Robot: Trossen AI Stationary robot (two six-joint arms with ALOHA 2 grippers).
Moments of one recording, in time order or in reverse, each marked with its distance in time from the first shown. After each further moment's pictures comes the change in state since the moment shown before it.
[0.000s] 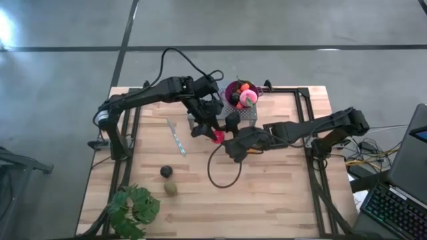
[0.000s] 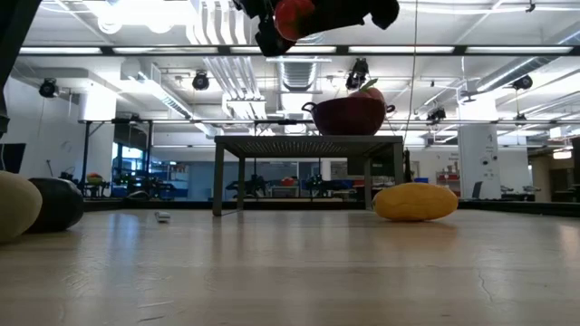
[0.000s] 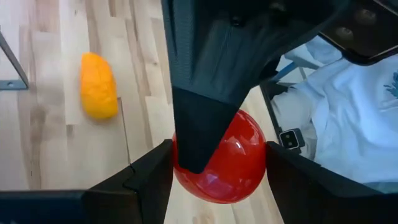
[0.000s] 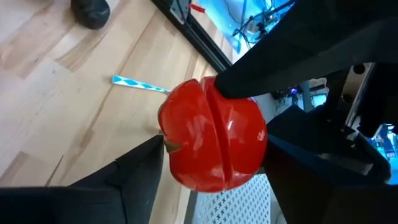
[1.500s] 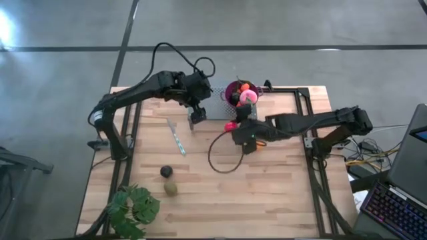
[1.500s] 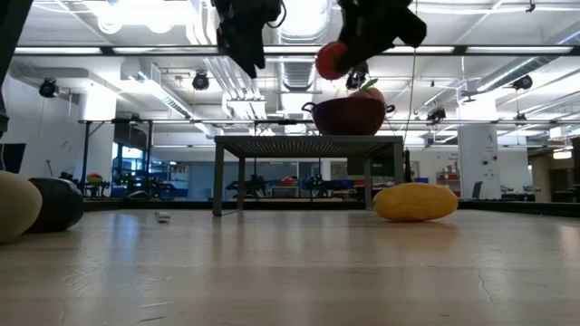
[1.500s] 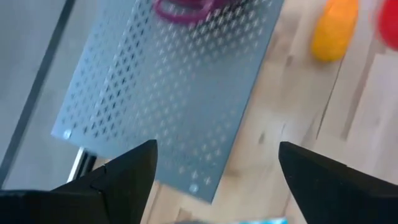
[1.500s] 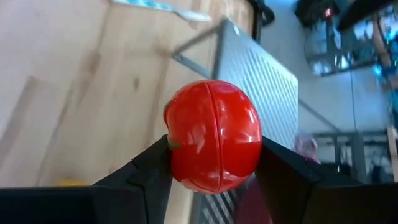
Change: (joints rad) left arm 0.020 -0.047 0.054 -0.221 -0.841 -0.148; right arm -0.108 -0.047 0.002 -0.322 0.025 0.218
